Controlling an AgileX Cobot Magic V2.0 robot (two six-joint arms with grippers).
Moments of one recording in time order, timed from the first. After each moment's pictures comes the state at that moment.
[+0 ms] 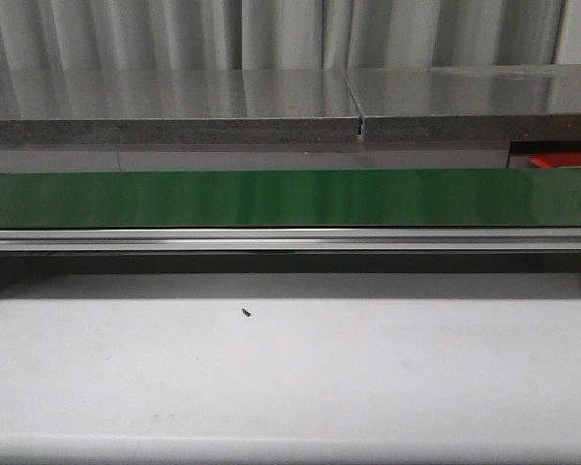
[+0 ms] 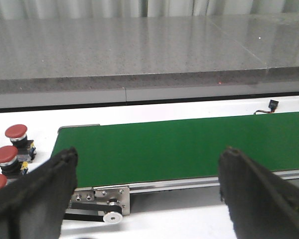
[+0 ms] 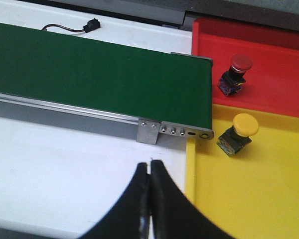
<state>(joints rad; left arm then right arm) -0.08 0.46 -0.46 -0.34 0.30 0.31 -0.24 0.57 -0.70 0.31 0.77 -0.43</state>
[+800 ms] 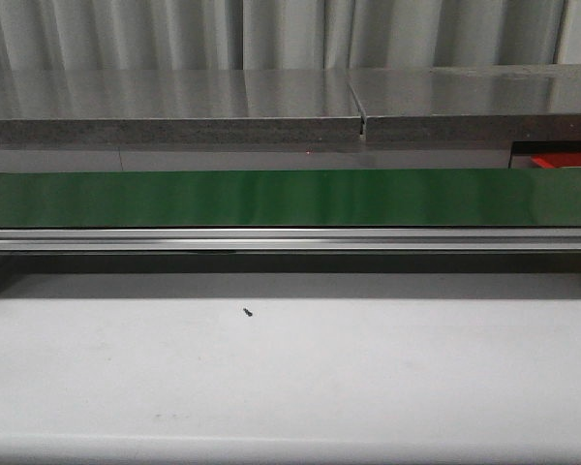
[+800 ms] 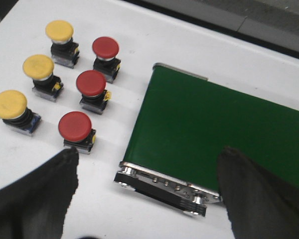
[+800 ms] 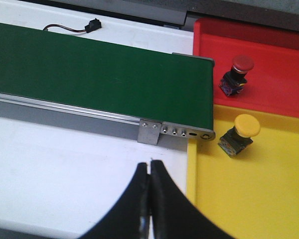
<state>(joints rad) 0.34 1.30 -1.08 -0.34 0.65 0.19 -0.24 0.57 -0.70 0.31 0.77 -0.43</state>
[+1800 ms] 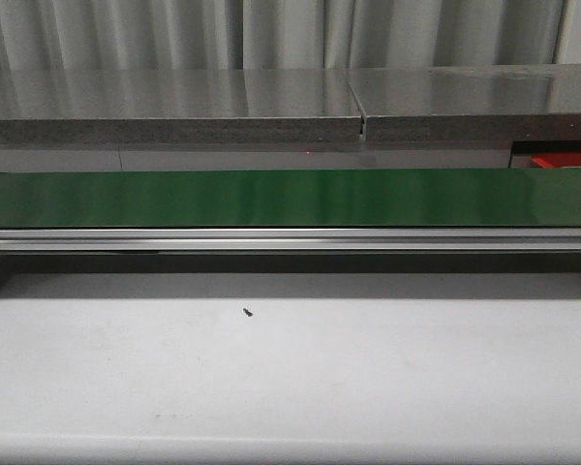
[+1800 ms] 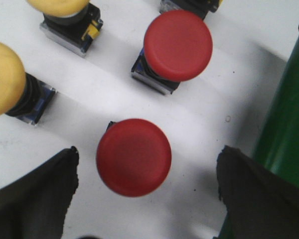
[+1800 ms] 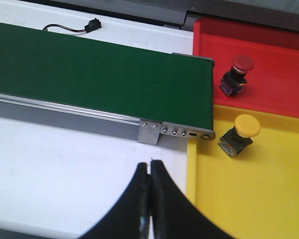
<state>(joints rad) 0.42 1.88 -1.31 -0.34 0.61 0.19 -0.24 0.57 -0.70 0.31 0.77 -0.43</state>
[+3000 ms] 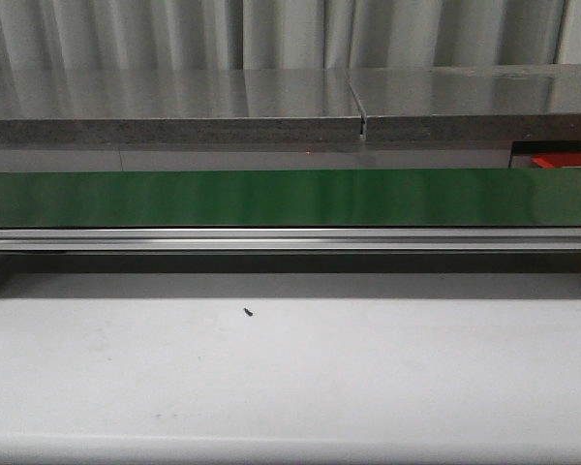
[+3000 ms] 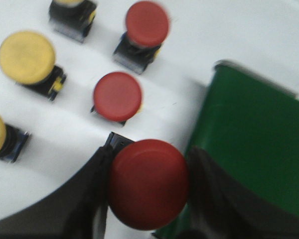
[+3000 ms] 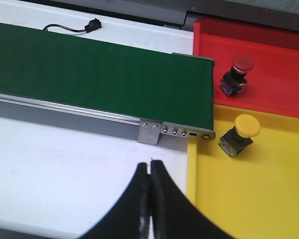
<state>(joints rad) 0.42 1.80 -1.41 -0.46 0.73 0.31 -0.24 0.57 -0.70 0.31 0.77 -0.43</state>
